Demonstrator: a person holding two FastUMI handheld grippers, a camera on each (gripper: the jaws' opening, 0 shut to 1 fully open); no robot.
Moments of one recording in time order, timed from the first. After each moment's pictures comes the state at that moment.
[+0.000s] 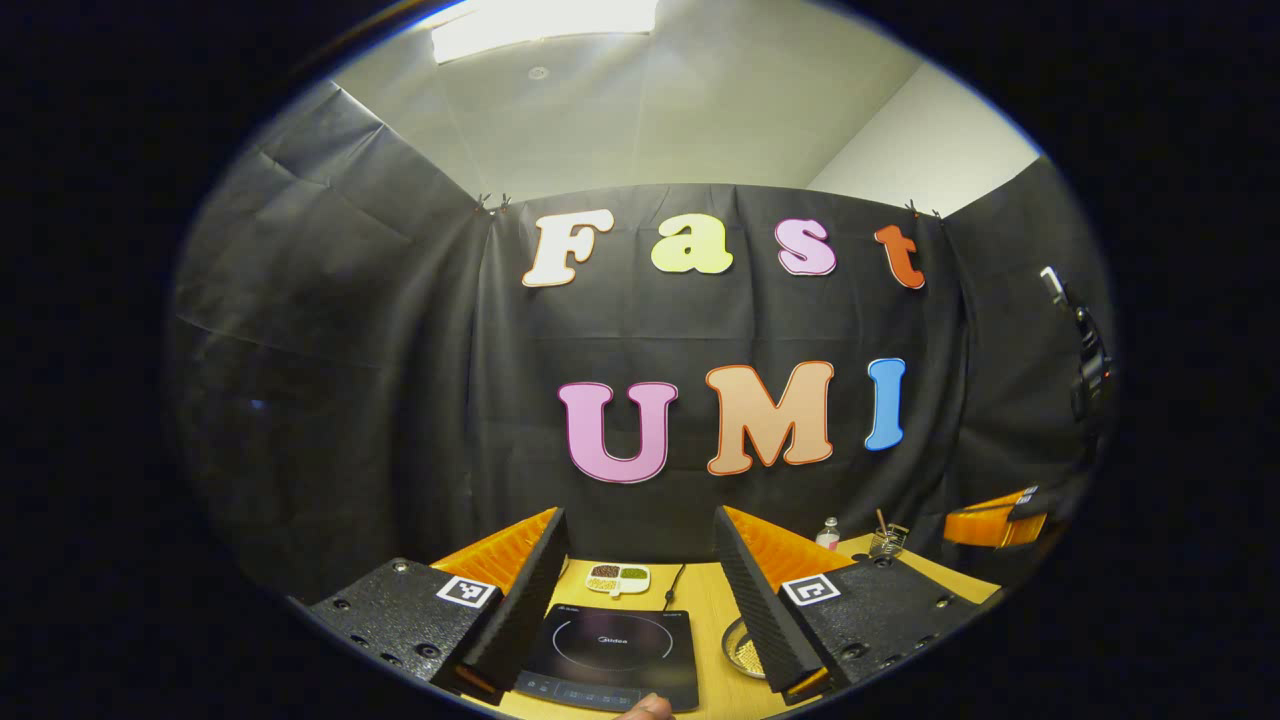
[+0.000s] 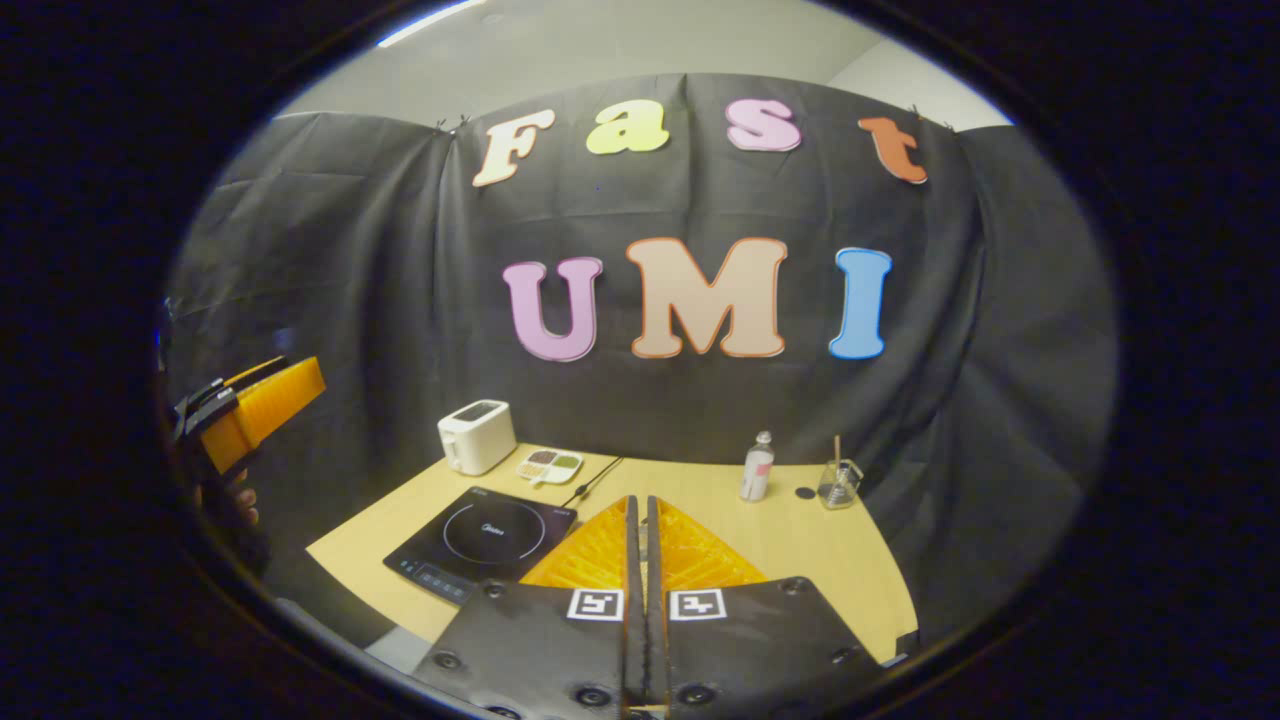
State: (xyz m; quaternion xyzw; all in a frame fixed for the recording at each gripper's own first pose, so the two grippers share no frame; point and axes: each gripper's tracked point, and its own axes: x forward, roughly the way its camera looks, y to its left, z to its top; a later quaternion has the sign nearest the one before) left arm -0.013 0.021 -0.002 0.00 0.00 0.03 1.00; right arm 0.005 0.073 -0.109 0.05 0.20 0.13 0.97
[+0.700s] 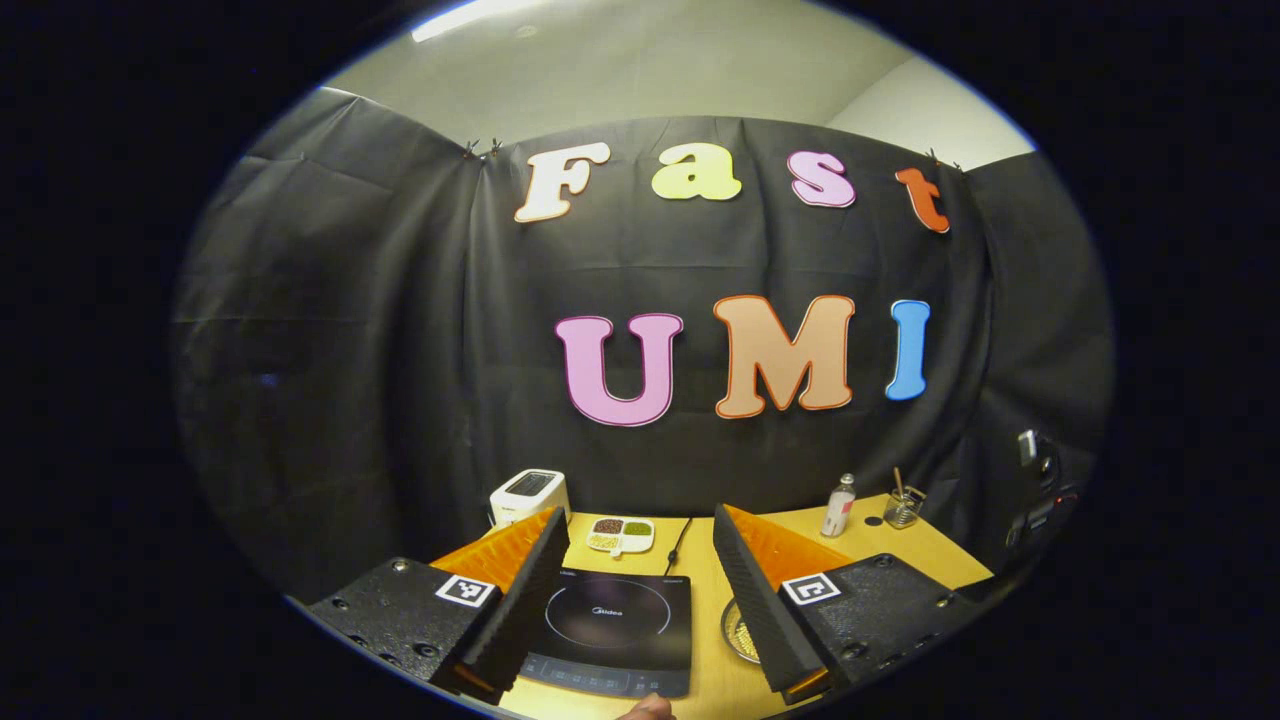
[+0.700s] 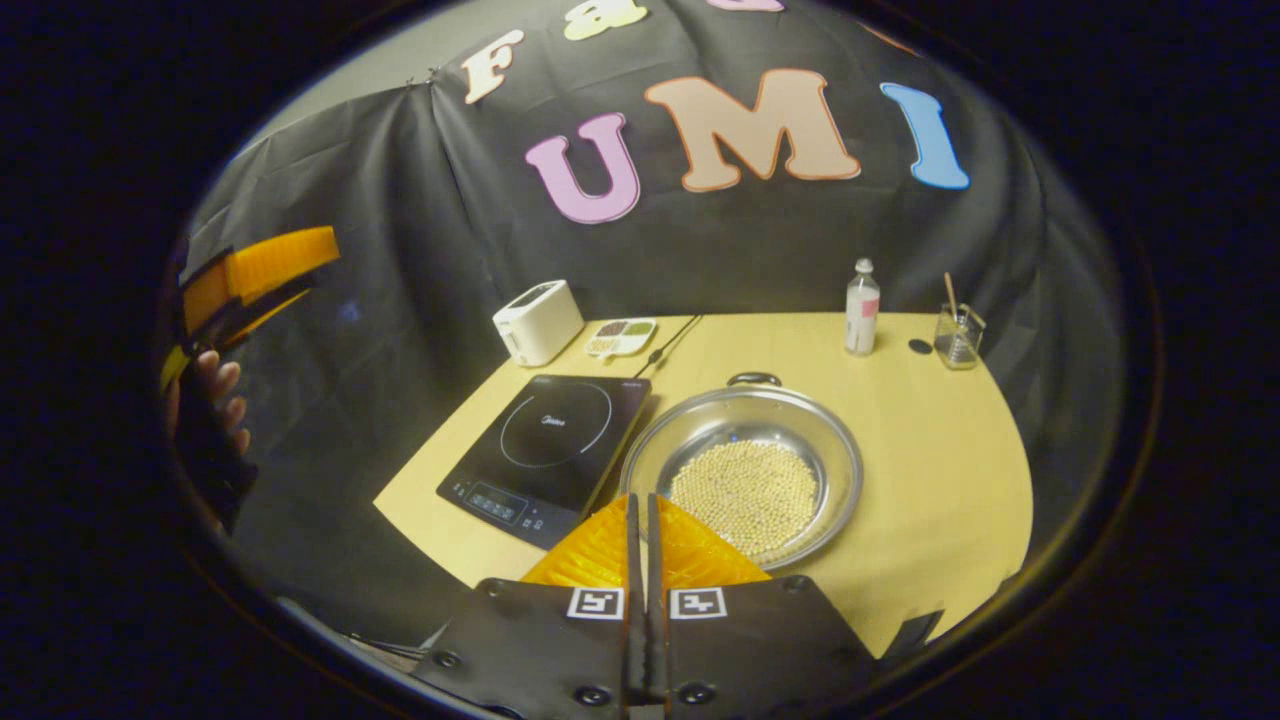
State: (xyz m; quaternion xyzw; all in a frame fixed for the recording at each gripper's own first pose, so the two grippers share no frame) left arm 0.036 0.013 -0.046 0.02 0.11 0.06 0.99; right arm -0.002 0.122 -0.278 0.12 0.39 0.23 0.88
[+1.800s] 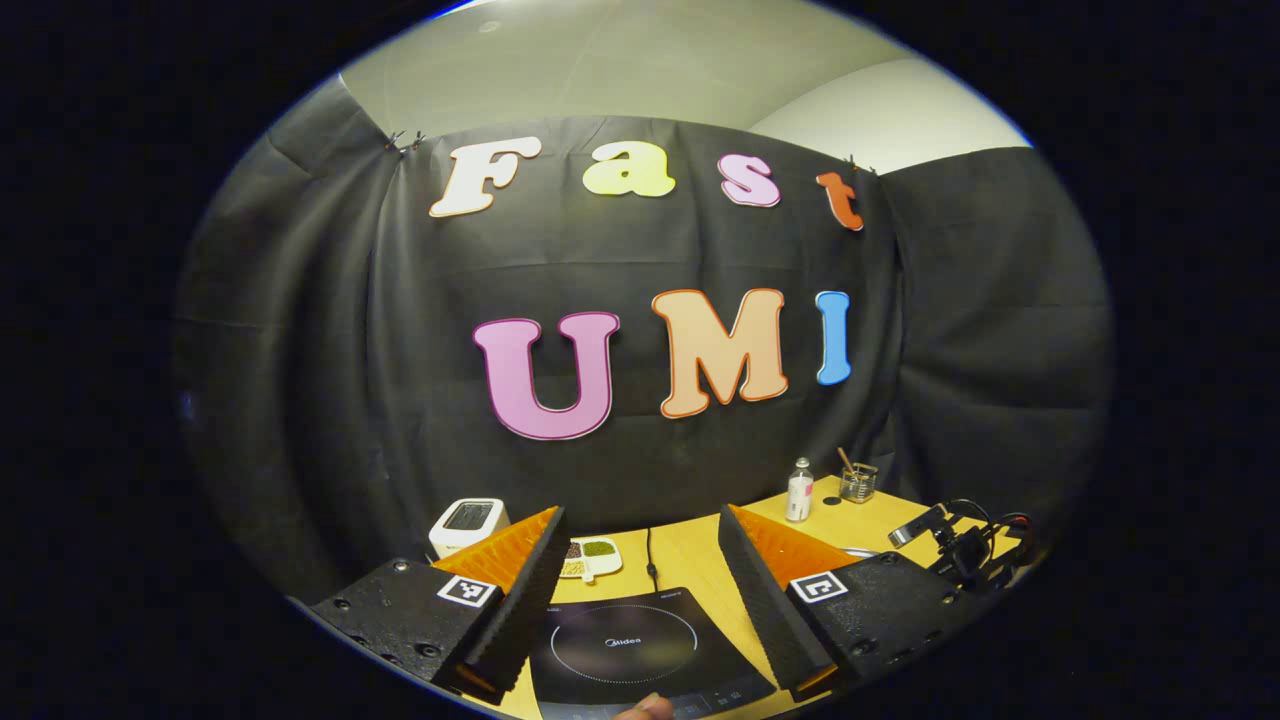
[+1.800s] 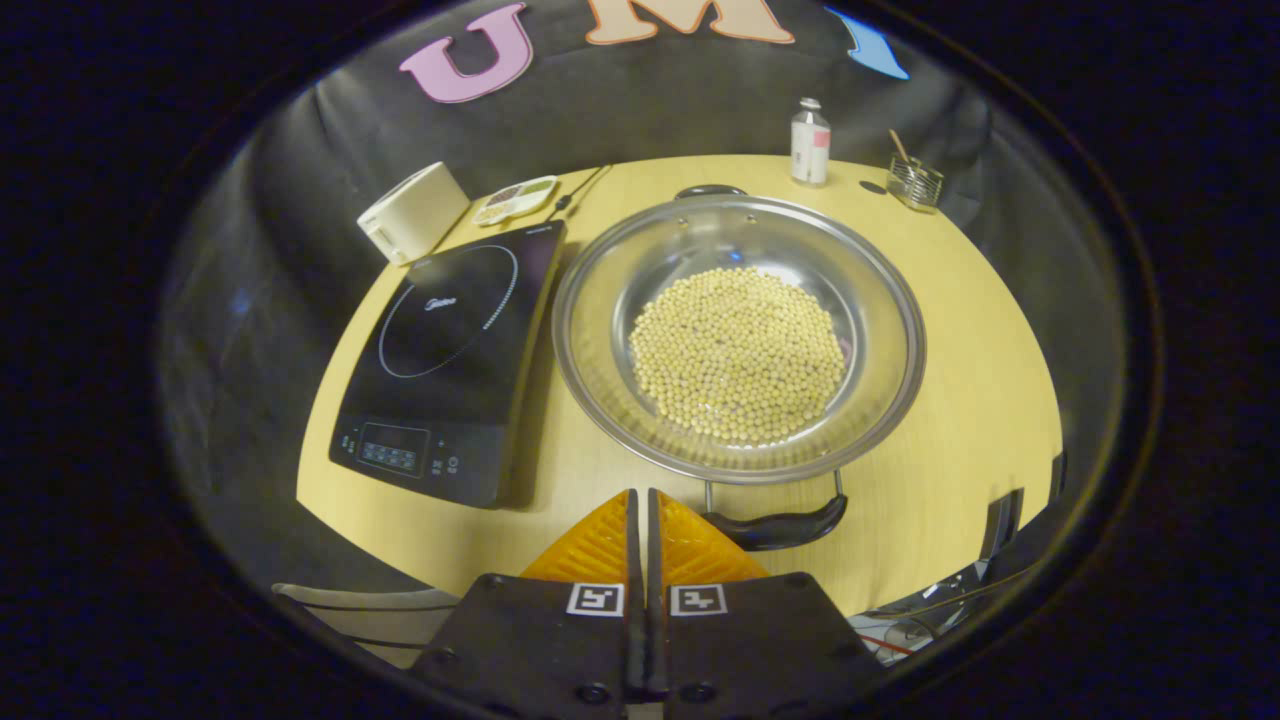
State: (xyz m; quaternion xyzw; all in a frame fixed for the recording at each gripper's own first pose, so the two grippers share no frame) left arm 0.085 0.060 -0.085 0.03 0.07 -0.13 0.99; right arm -0.047 0.173 -0.420 0.09 0.57 0.07 0.81
